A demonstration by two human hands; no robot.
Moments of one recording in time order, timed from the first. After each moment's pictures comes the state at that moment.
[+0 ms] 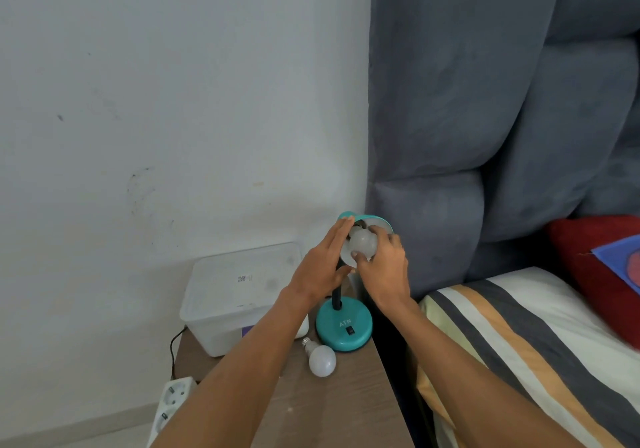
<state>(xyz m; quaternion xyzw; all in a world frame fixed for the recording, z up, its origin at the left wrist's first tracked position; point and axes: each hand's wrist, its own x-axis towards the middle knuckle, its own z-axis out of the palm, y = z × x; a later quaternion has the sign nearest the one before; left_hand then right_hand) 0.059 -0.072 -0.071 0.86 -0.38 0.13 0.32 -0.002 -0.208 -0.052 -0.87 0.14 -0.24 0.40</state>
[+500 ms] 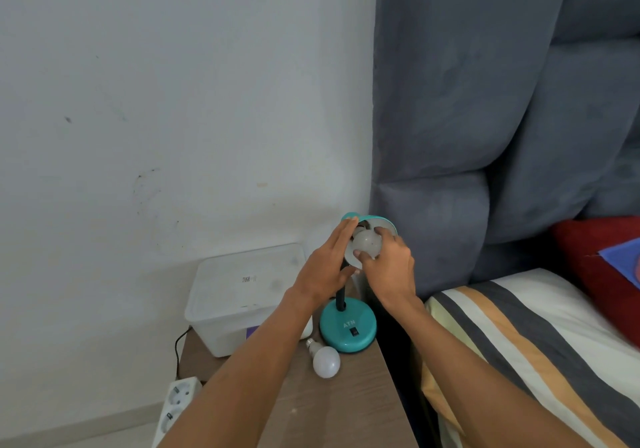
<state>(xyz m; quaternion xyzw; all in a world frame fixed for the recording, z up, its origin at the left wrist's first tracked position) 0.060 -0.072 -0.071 0.86 -0.38 0.13 0.31 0.000 -0.209 -0.049 -0.88 0.15 -0.23 0.38</state>
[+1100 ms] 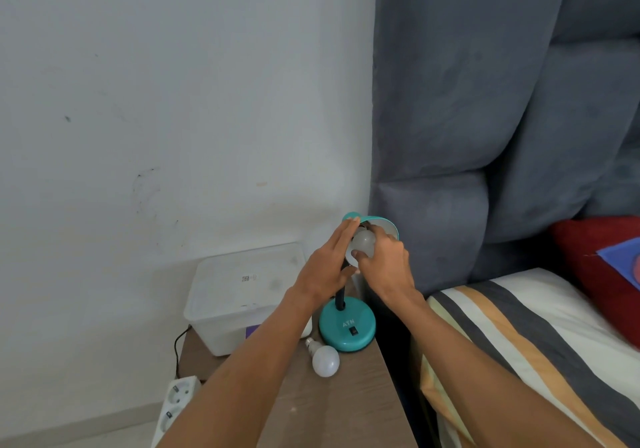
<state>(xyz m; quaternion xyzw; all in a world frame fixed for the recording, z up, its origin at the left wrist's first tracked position) 0.061 -0.074 -0.076 0.86 -0.38 0.14 0.31 0.006 -0.211 -0.044 -0.91 0.10 -0.22 0.34</state>
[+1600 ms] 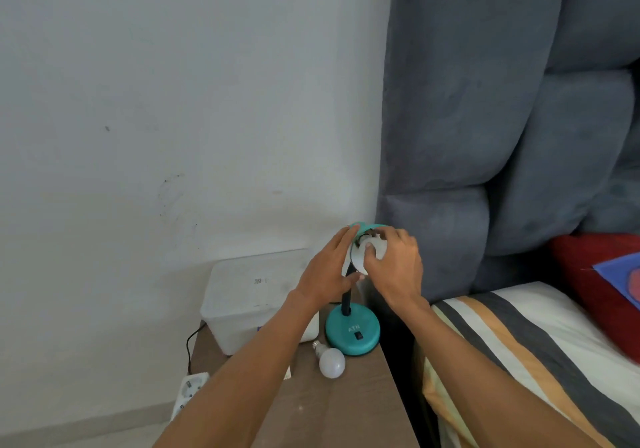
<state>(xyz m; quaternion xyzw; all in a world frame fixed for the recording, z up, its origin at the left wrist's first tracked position) 0.043 -0.058 -0.051 0.87 -0.34 0.12 0.33 -0.016 -0.199 -0.024 -0.88 0.11 -0.34 0.31</state>
